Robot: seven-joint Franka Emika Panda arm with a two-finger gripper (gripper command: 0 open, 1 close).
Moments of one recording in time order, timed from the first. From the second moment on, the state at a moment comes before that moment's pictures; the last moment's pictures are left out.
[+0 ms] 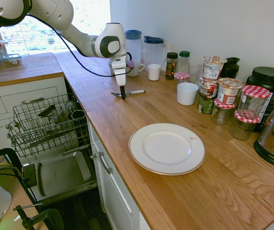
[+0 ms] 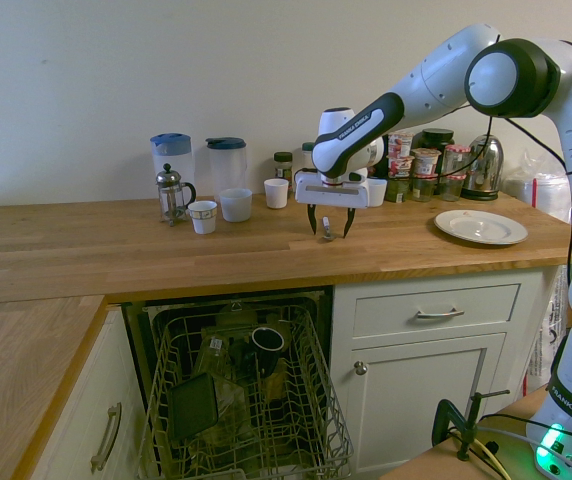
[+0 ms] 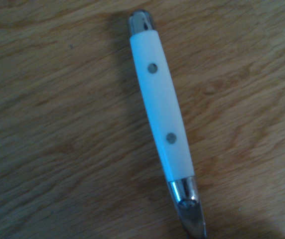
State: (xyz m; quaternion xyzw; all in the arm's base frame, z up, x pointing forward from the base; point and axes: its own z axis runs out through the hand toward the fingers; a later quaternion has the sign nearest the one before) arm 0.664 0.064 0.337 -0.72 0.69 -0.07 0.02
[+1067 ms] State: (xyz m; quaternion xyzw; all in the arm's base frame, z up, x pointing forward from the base) arm 0.666 0.055 0.336 -0.72 0.69 -0.07 0.02
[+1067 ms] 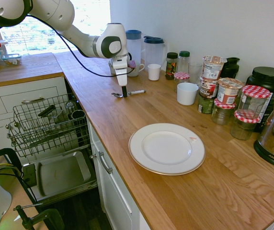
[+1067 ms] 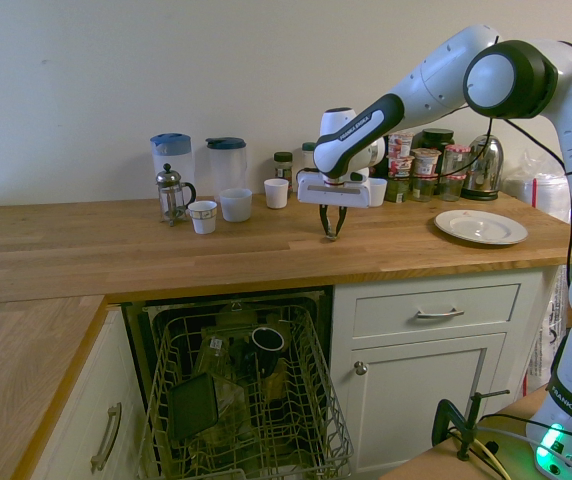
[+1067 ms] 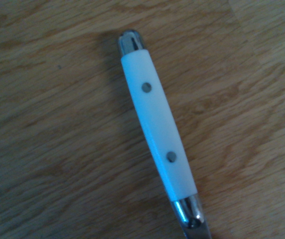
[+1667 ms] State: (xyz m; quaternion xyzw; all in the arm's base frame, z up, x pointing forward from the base) arm 0.660 0.055 0.354 -0.71 0.69 -0.09 0.02
